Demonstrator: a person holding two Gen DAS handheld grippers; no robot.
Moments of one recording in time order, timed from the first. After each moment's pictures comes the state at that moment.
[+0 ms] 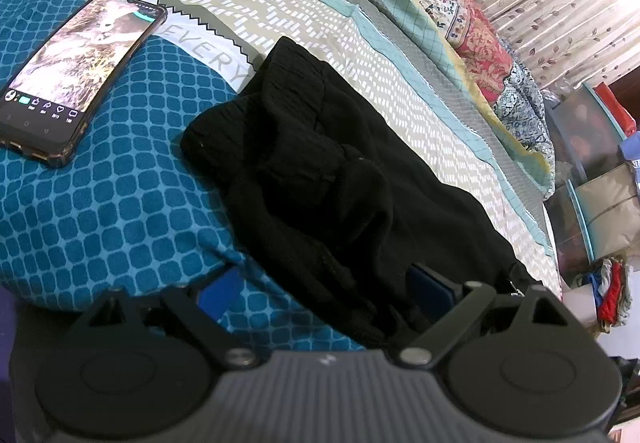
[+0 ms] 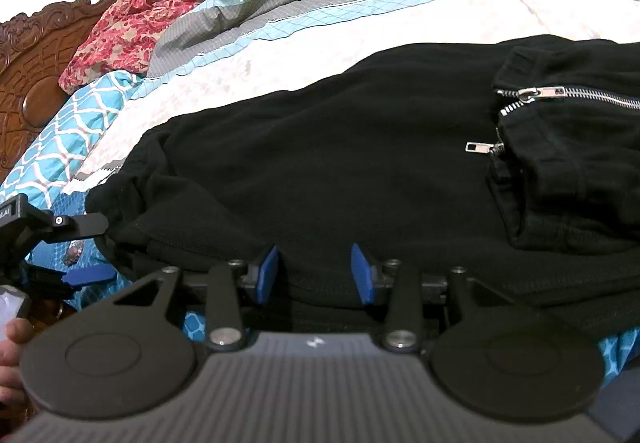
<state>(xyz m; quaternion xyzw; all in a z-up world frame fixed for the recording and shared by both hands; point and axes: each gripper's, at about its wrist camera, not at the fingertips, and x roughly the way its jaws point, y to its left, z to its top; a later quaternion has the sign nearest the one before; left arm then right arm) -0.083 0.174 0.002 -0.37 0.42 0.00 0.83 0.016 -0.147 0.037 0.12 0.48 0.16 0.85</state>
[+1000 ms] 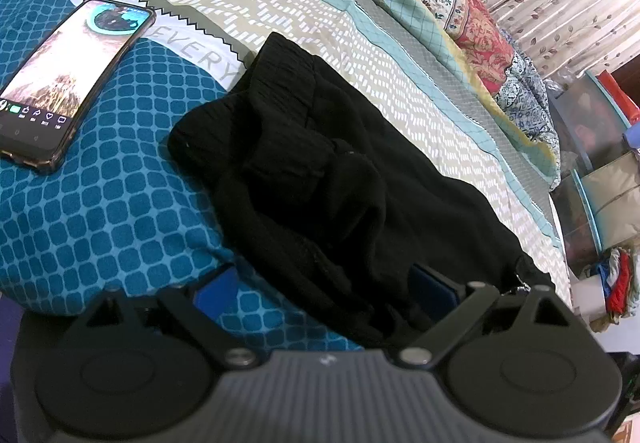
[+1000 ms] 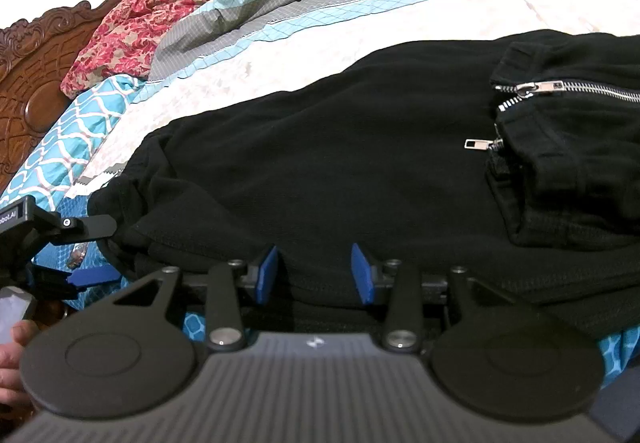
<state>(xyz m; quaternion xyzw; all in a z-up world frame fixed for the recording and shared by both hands) -0.073 0.167 0.002 -0.35 0.43 0.00 0.83 0.017 -0.151 0.037 0.12 0.48 0.16 0.85</state>
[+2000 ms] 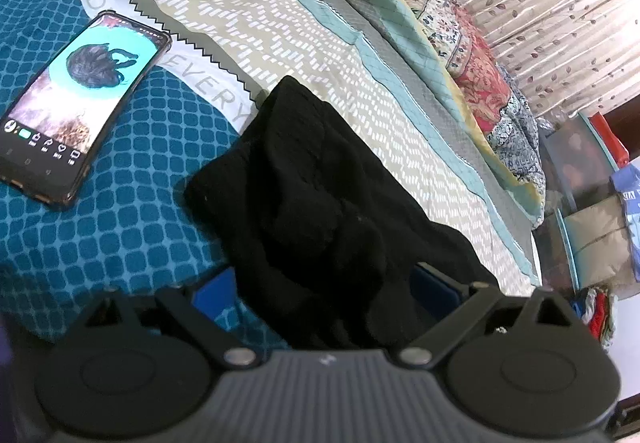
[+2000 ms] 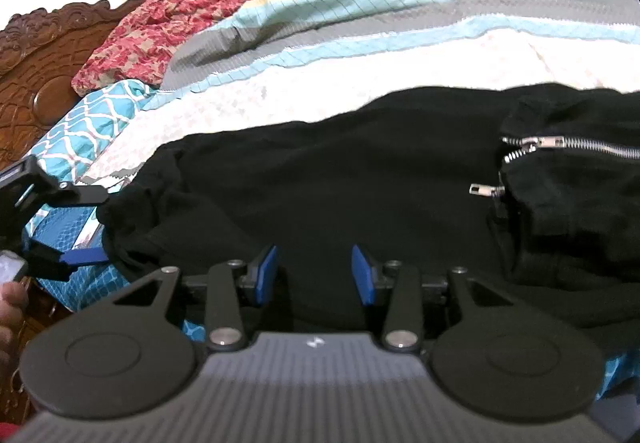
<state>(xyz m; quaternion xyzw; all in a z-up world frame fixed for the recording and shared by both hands) -0.070 0.200 0.011 -0.40 0.40 0.00 0.83 0.011 -0.144 0.049 0.09 0.44 0.17 0.88</state>
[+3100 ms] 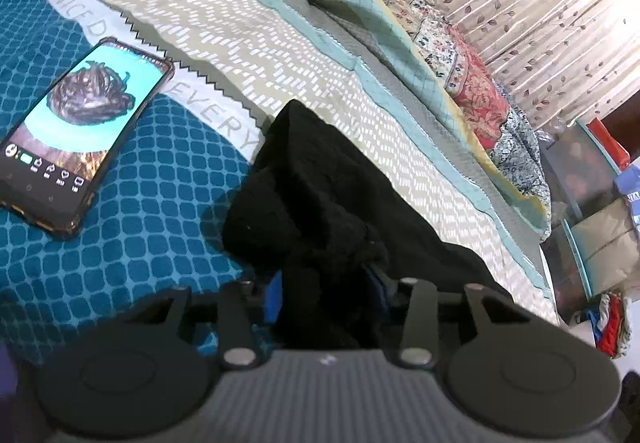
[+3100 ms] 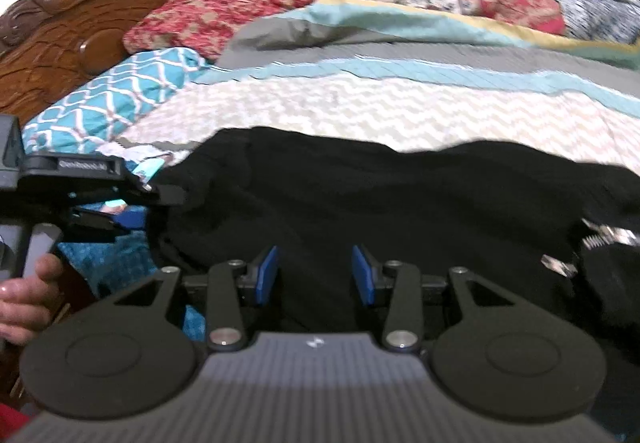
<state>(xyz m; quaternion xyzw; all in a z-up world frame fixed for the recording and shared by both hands) -0.080 0.196 0.010 -0.37 0.35 0.02 0.86 0.027 -0.091 0.058 0.01 0.41 0.26 0.88</state>
